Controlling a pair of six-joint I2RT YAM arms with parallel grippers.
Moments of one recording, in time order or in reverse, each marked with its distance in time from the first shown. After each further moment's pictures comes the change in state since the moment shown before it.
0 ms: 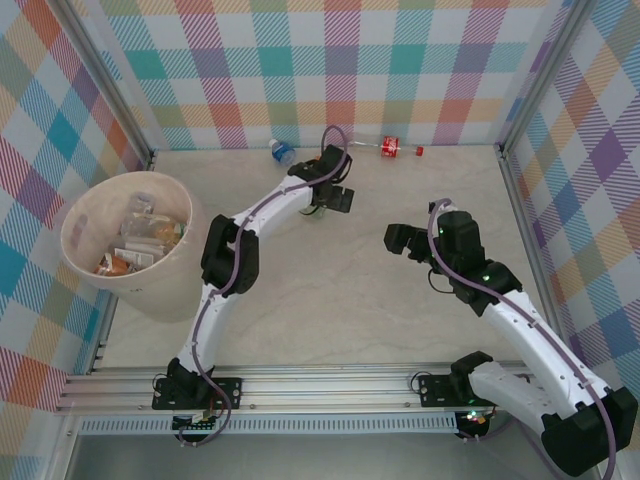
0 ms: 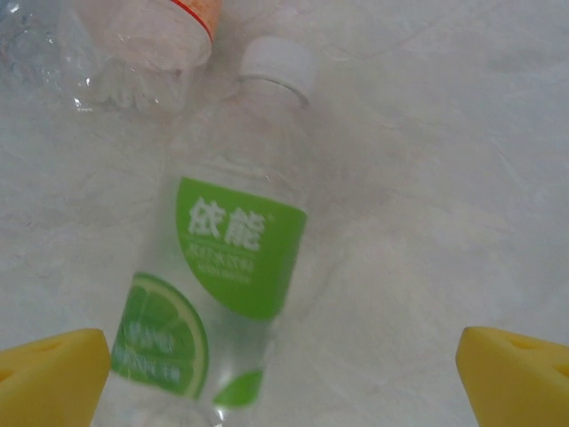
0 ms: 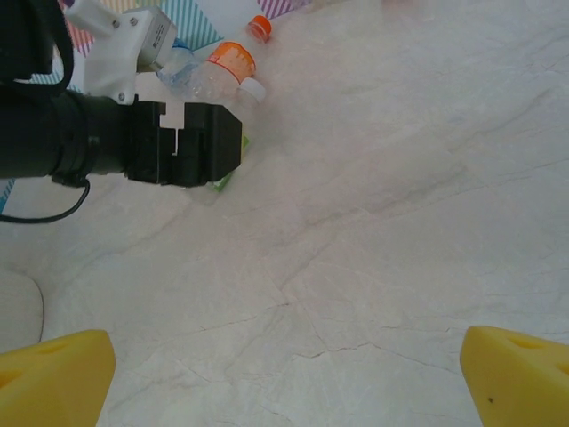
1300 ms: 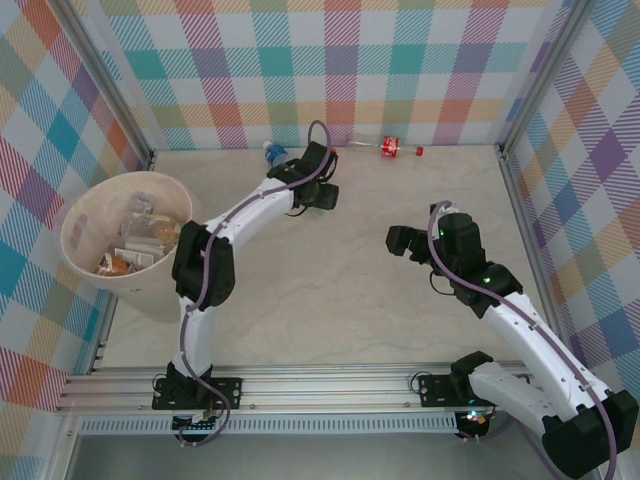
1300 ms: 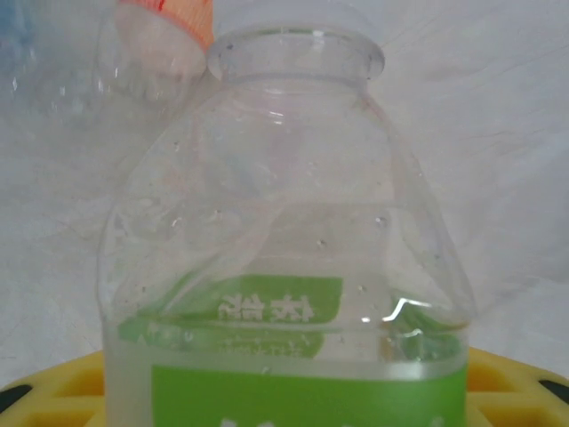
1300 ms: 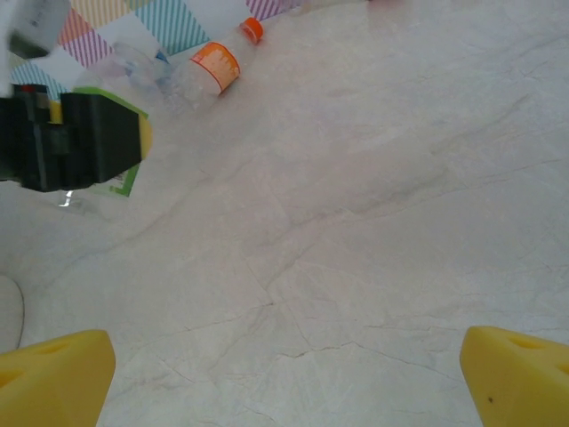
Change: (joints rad) left arm -0.011 -0.303 -0.303 0.114 0.062 0.011; right arm 0.000 -0.013 -0.016 0.002 0.019 -0.016
